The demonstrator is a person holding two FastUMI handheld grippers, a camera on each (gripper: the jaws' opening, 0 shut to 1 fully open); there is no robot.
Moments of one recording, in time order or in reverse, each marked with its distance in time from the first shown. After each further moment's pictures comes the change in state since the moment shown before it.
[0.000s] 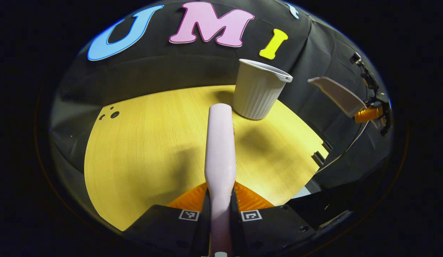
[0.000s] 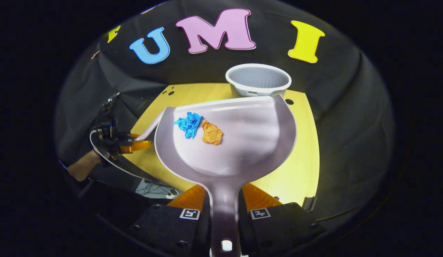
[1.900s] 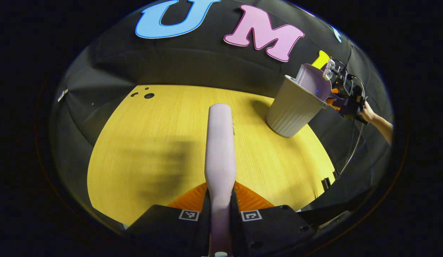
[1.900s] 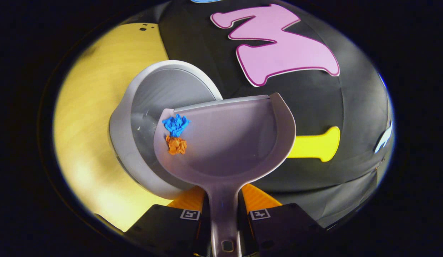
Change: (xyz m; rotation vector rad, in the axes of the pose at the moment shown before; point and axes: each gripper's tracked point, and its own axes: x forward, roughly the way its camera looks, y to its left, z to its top) left arm -0.012 0.062 -0.002 -0.268 -0.030 0.124; right arm 0.126 -0.183 0.225 -1.025 -0.058 -0.835
